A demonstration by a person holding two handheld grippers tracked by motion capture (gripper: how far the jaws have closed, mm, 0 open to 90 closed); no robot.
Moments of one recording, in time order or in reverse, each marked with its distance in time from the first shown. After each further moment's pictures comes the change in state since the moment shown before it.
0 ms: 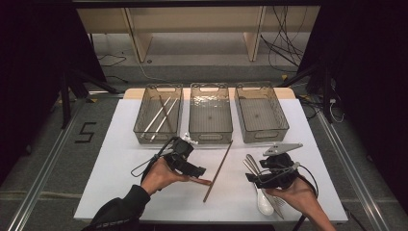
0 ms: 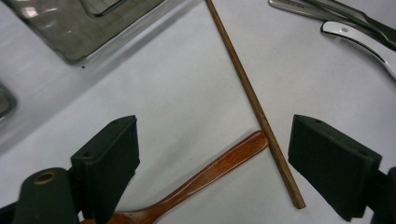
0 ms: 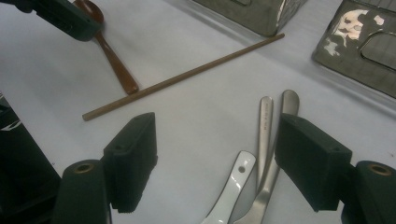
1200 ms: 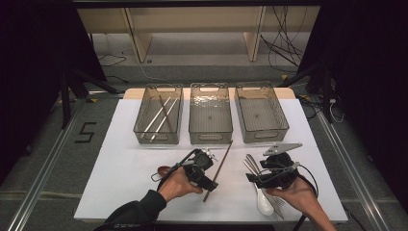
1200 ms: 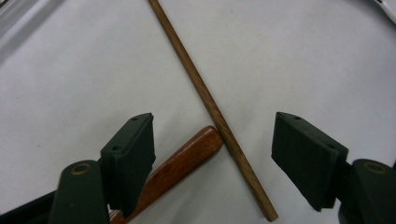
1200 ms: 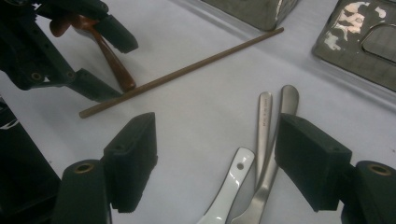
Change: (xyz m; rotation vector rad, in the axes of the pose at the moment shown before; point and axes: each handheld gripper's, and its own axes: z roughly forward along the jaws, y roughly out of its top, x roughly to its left) left arm -0.041 0.000 0.040 0.137 -0.039 0.131; right arm -0.002 -0.001 0.002 0.018 0.001 0.014
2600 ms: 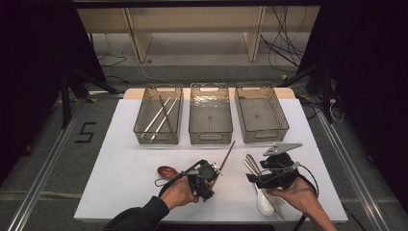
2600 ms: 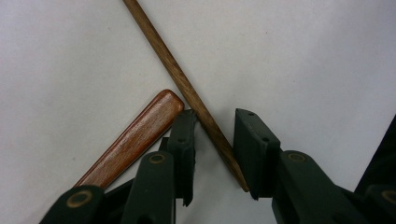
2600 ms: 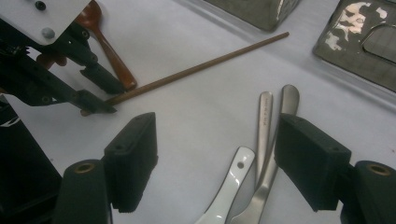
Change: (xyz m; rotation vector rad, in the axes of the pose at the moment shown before) left arm -0.021 -0.010 0.013 0.123 0.006 0.118; right arm 0.001 0.001 -0.001 0.000 0.002 -0.011
